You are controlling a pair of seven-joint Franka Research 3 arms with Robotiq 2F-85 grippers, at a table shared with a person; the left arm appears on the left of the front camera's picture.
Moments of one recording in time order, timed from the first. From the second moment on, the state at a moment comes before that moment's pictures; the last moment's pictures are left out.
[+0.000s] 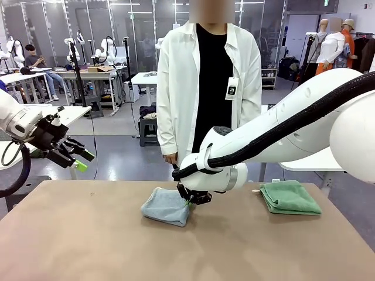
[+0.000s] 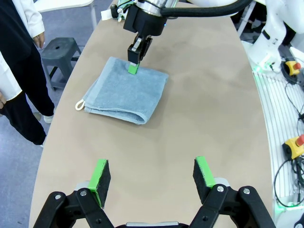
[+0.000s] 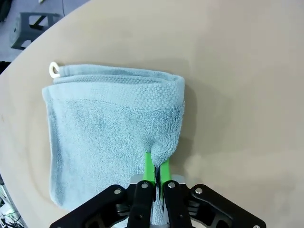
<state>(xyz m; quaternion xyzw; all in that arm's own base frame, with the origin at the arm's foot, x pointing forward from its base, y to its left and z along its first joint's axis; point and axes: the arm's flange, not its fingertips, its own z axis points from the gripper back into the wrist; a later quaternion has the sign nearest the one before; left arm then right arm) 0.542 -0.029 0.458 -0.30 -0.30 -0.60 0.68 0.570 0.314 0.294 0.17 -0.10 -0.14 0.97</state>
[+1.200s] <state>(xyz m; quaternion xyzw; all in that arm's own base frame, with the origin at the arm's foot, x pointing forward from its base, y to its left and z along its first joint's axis) 0.542 -0.029 0.458 -0.30 -0.30 -0.60 0.68 0.610 0.096 0.433 0.13 -0.17 -0.02 0.98</state>
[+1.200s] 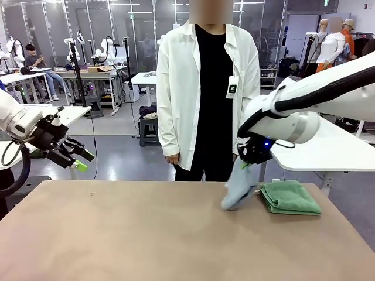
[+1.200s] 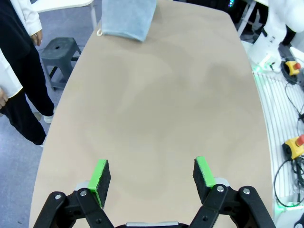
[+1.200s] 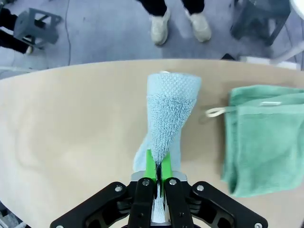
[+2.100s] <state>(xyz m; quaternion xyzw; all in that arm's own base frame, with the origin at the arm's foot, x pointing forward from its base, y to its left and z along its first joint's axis) 0.542 -0.029 0.458 -0.30 -0.30 -0.60 0.68 0.628 0.011 0.468 0.09 -0.15 0.02 0.98</state>
